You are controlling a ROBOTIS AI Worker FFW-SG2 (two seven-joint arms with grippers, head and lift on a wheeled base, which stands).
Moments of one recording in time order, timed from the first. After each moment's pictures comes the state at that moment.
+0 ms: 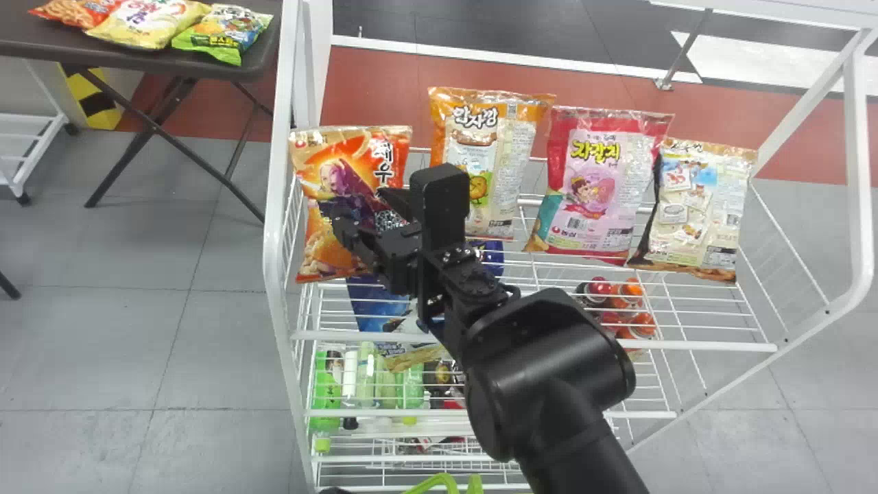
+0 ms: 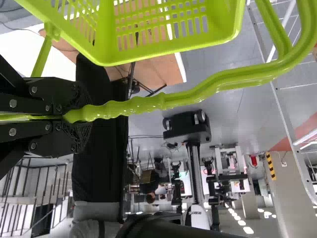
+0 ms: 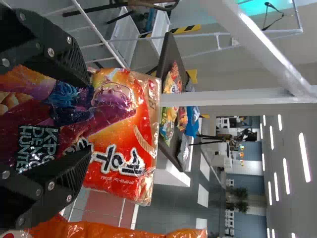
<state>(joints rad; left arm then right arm) 0.57 0.00 -0.27 -2.21 0.35 1.56 -0.68 -0.02 -0.04 0.37 -1.69 -0.05 0.41 0.08</state>
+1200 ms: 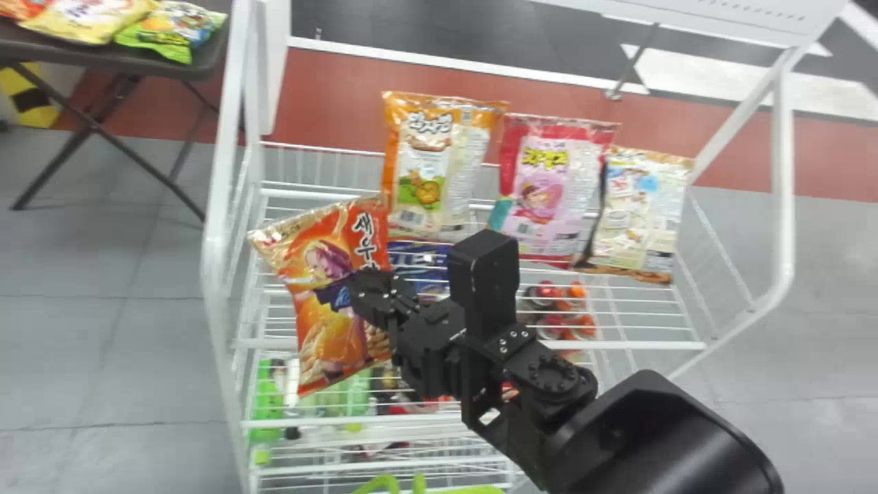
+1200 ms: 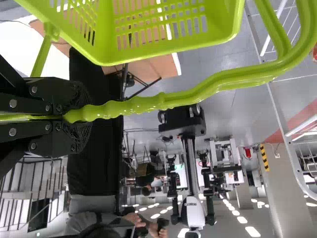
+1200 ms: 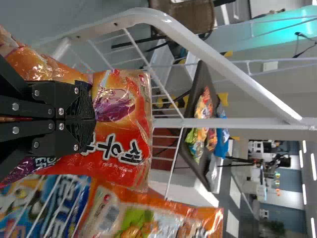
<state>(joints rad) 0.57 0.00 -0.26 -2.20 0.37 1.52 -0.71 0.38 -0.28 0.24 -2.38 -0.11 0.80 0.19</state>
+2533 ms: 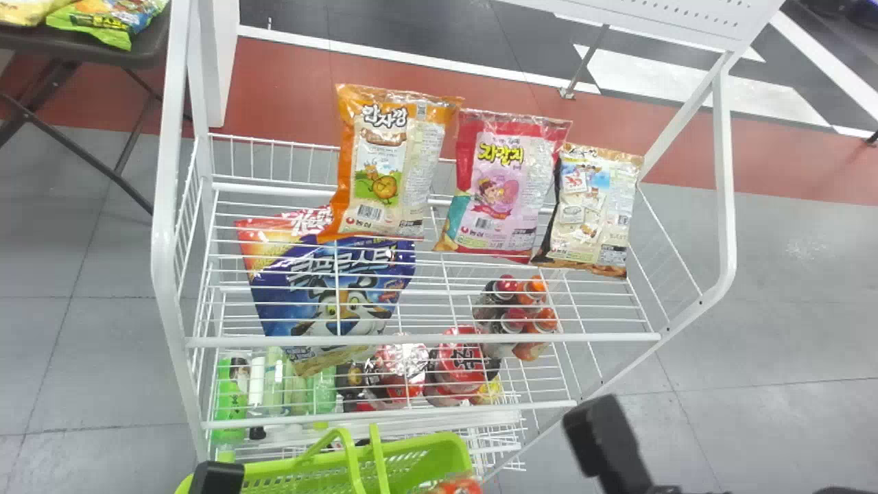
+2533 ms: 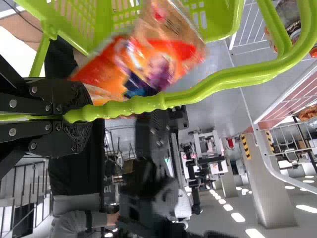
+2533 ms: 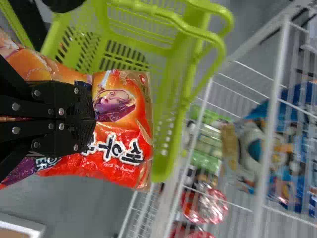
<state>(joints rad) 0.53 0.00 -0.22 -2.20 0.42 1.48 -0.71 0.77 -0.38 -0.14 -2.66 -0.27 1.51 0.45</state>
